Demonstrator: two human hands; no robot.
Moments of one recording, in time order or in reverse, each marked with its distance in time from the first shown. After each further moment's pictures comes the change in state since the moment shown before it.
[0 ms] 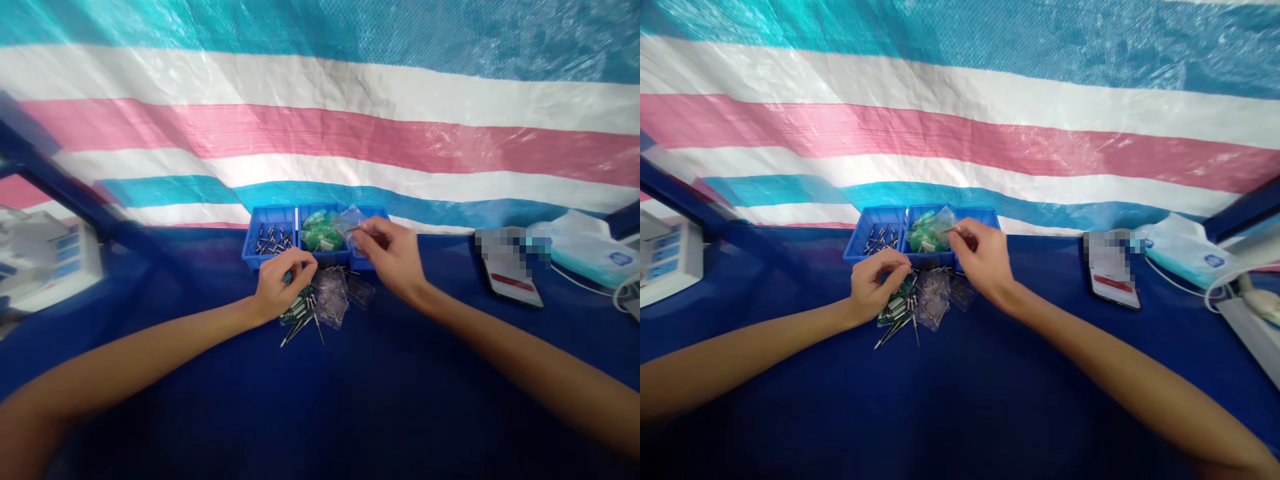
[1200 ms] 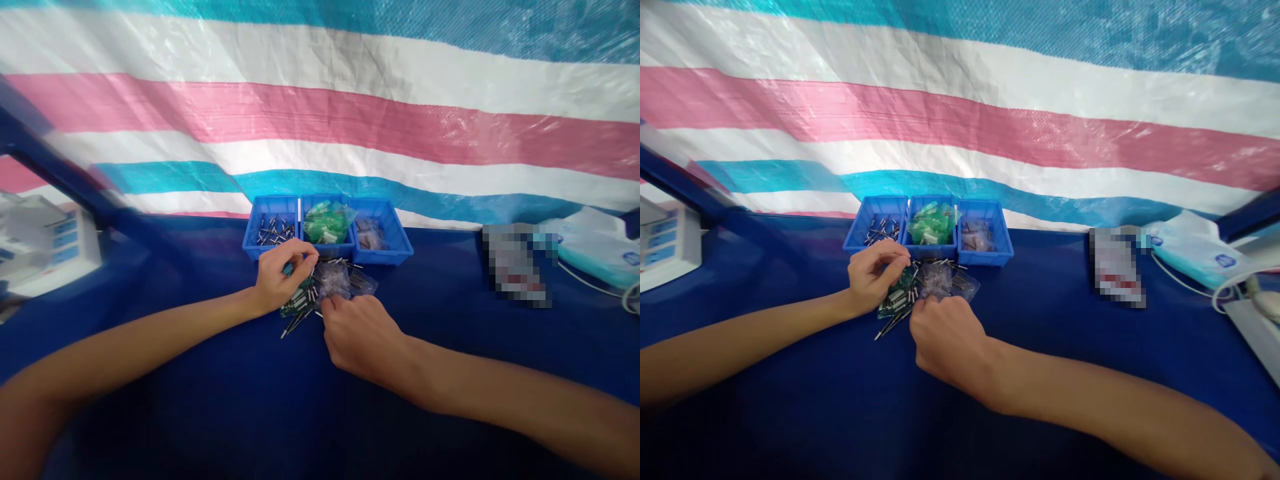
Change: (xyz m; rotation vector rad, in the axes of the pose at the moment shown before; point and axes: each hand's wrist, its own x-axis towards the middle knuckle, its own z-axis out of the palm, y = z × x) left_hand -0.002 -0.001 0.001 -0.010 0.031 0.011; right_hand -0.072 -0.043 0.028 -0.865 -0.744 -0.324
